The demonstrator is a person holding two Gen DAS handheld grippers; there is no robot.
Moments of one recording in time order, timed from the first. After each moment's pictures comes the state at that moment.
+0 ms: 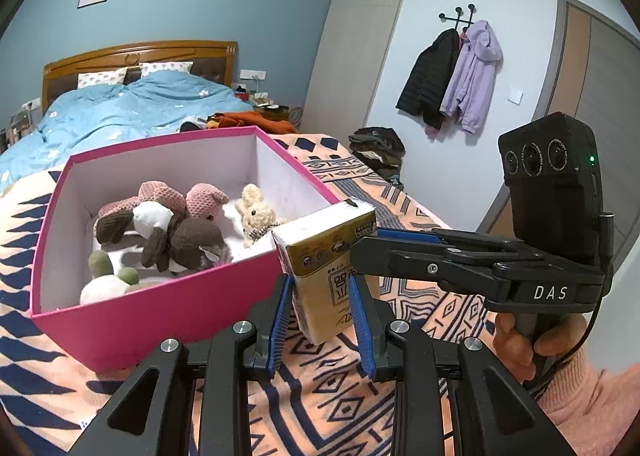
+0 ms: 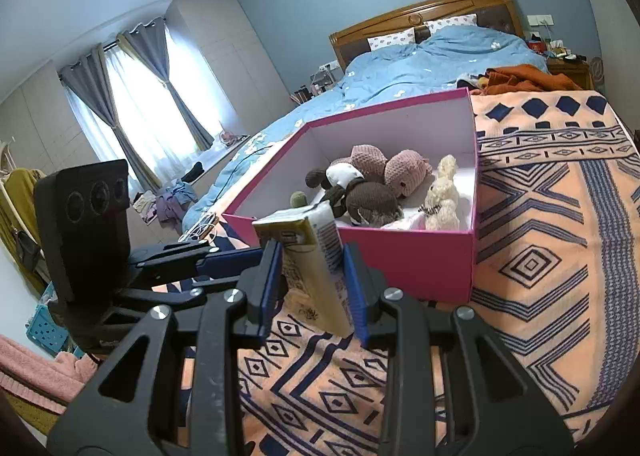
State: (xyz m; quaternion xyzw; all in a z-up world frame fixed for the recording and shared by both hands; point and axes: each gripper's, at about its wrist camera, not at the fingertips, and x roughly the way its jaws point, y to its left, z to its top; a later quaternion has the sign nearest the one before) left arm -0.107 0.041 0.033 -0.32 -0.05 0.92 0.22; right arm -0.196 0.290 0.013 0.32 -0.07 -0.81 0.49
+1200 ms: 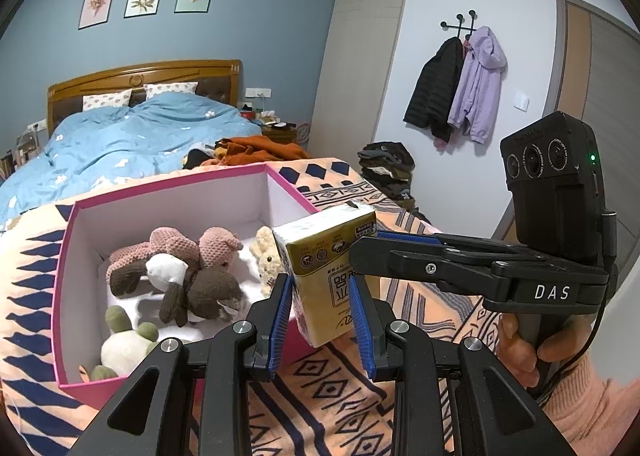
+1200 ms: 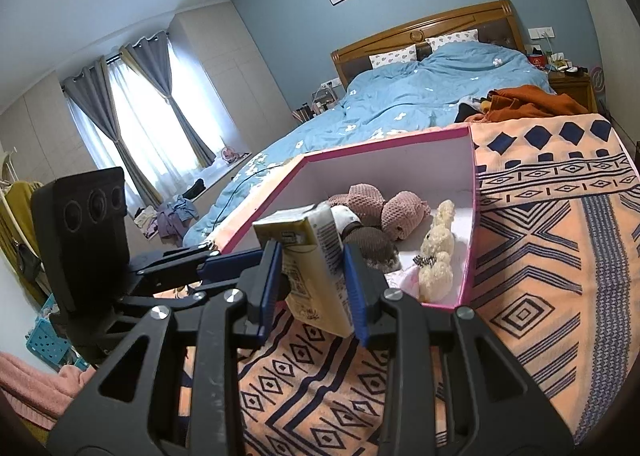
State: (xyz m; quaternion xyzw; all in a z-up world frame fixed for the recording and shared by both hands) left arm -0.132 0.040 0.059 -0.29 -0.04 0.94 0.20; right arm -0.227 0.284 0.035 0.30 -0.08 -0.82 0.49
